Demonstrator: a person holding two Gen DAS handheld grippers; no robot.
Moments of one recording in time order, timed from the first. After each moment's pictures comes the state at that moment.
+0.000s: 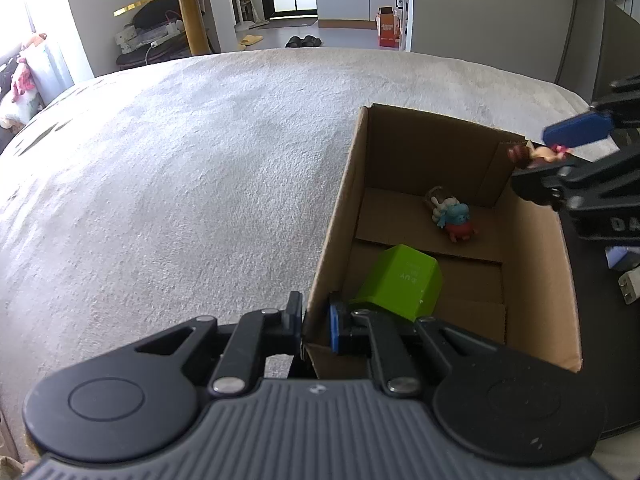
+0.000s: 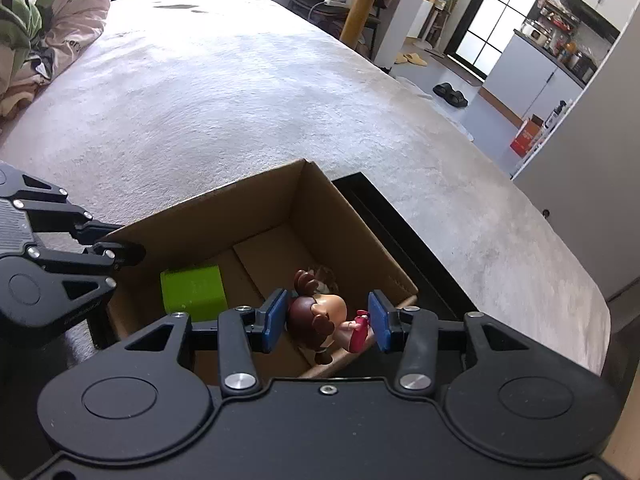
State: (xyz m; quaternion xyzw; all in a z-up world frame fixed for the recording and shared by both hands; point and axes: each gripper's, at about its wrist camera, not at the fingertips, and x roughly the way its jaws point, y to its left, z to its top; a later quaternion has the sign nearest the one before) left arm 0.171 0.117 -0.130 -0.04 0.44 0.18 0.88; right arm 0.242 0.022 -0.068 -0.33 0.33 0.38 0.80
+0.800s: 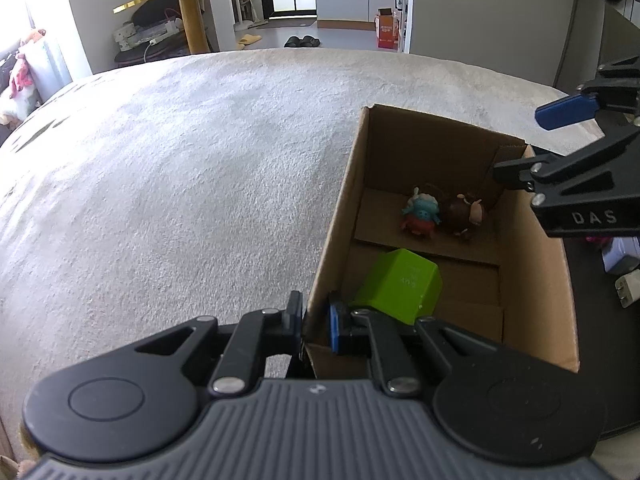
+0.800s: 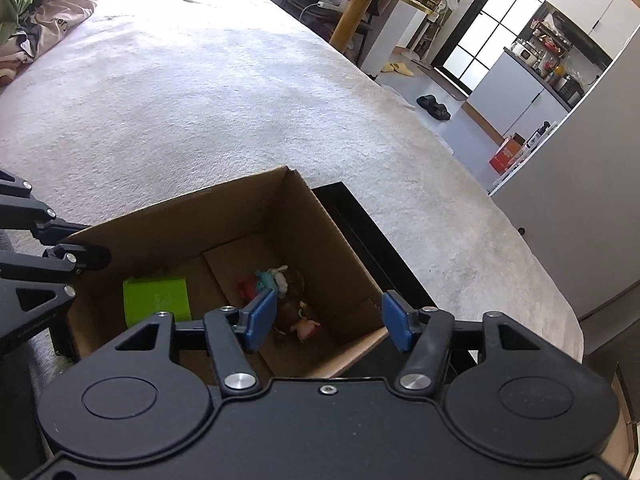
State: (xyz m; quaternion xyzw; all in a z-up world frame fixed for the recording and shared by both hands) left arm 0.169 0.120 -0.130 -0.05 0.44 0.17 0.88; right arm 0.245 0.035 -0.076 -0.37 0.30 0.35 0.81
